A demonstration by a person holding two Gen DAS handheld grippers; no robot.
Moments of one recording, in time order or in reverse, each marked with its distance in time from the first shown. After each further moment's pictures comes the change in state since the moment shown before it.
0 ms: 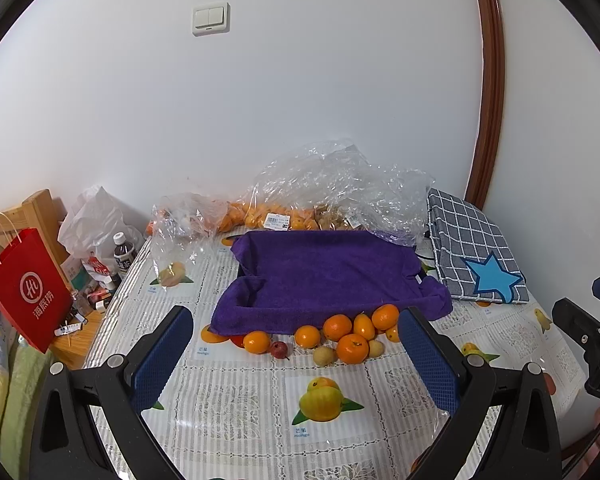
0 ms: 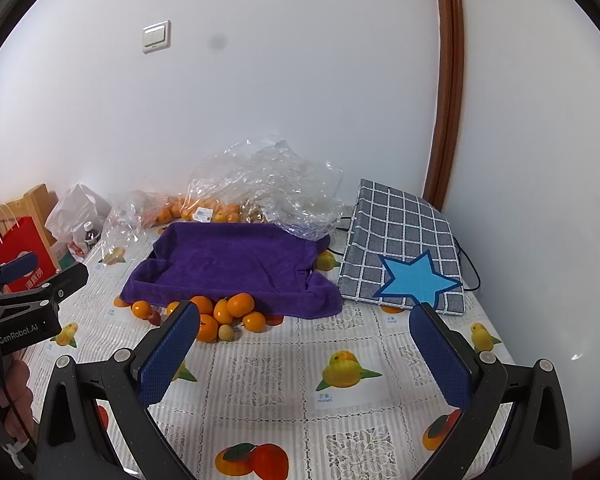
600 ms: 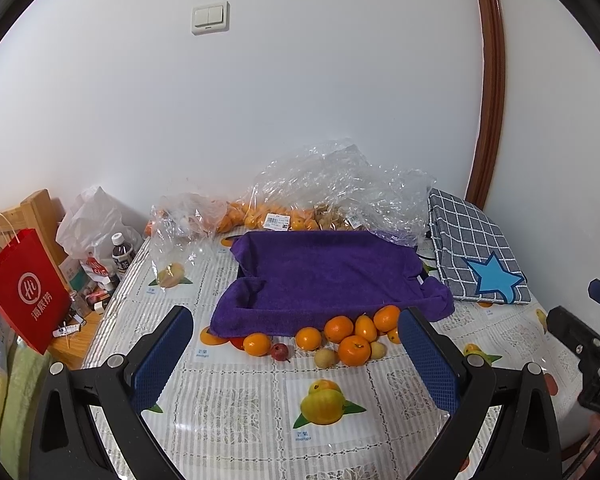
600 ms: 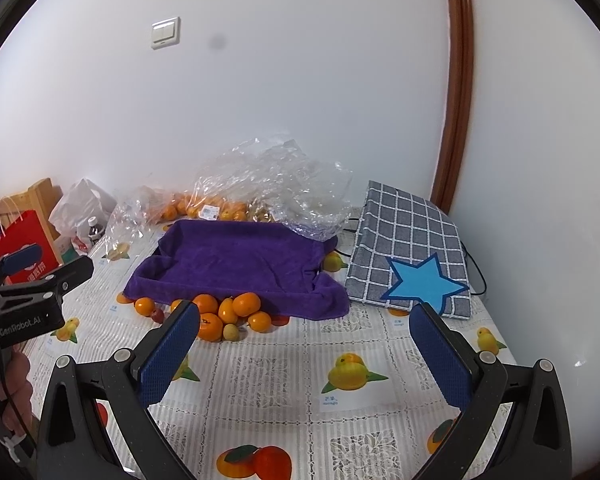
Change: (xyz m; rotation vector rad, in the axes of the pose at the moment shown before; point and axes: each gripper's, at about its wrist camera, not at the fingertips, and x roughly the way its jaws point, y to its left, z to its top) left arm 0.004 0.001 0.003 -0.004 0.001 -0.007; right arm 0.003 0.009 -0.004 -0.034 -0.012 0.017
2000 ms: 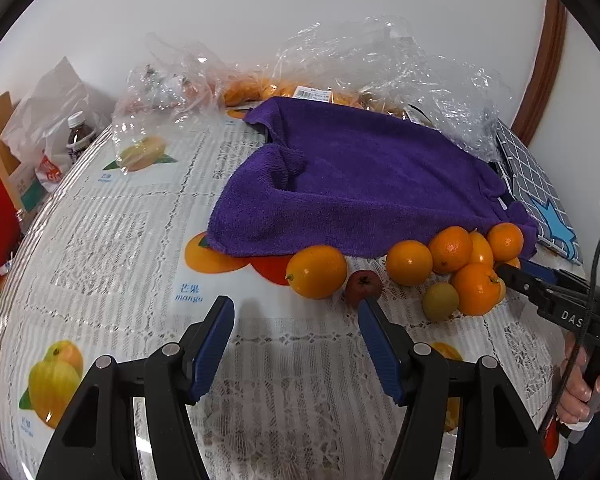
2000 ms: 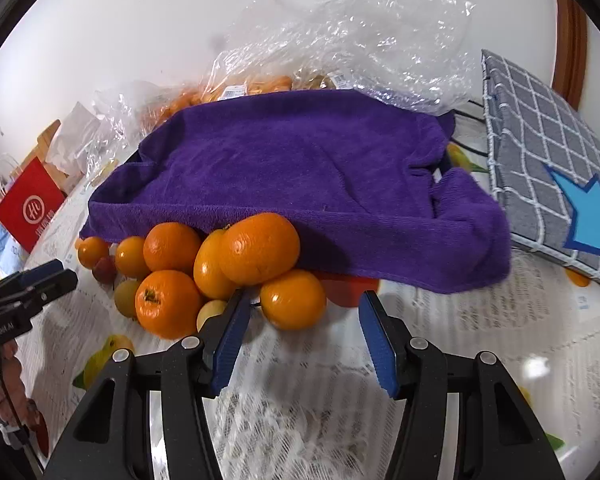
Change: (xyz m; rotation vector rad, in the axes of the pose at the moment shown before) left arm 0.170 0.080 -0.089 -0.086 0.268 -0.083; right arm 0.244 0.031 -0.059 0.002 0.320 0.261
